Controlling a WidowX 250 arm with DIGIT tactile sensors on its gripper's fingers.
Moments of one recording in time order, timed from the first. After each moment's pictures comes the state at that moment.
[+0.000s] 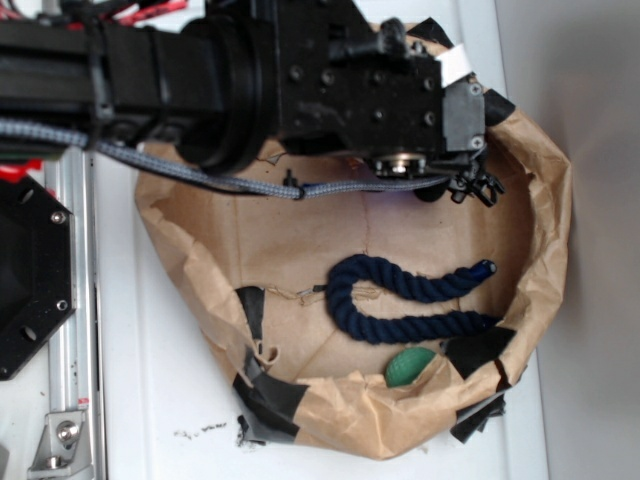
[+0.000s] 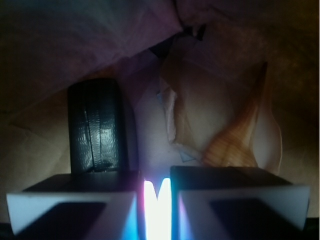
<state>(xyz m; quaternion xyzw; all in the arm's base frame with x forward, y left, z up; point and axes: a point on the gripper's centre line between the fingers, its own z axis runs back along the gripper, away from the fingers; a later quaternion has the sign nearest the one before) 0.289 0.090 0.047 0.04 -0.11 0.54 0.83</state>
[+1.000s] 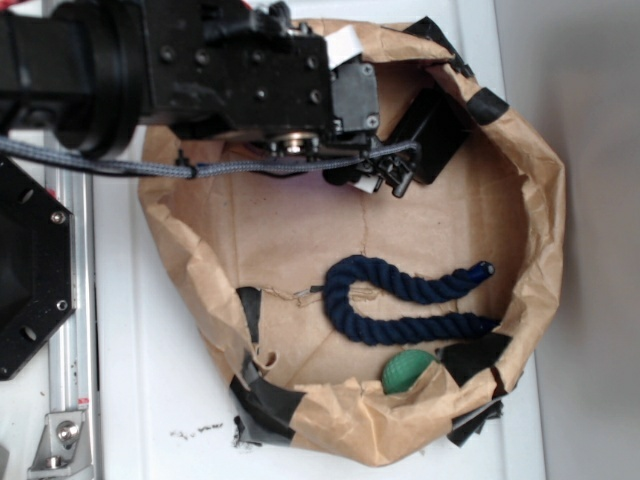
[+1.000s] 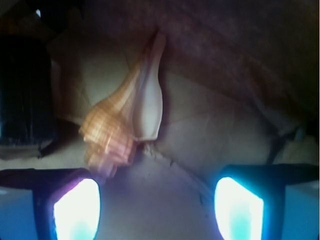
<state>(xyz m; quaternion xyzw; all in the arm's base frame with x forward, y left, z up) 0.245 0.088 0.046 0.05 -0.08 0.56 0.83</state>
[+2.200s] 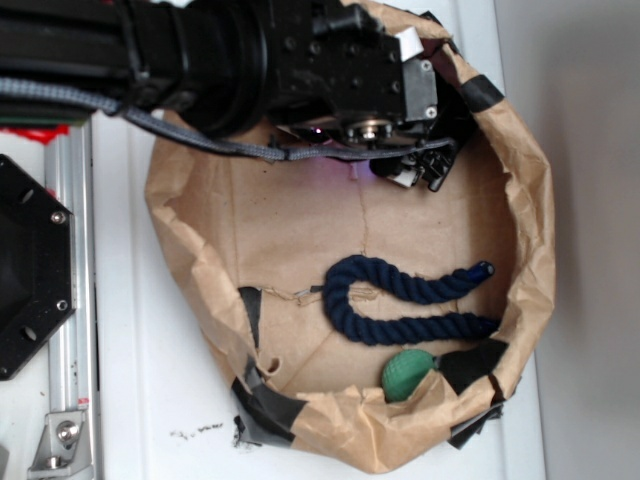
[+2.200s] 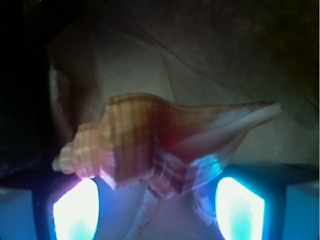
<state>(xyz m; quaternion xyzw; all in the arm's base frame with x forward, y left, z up) 0.271 0.103 0.025 0.05 -0.07 0.56 0.82</state>
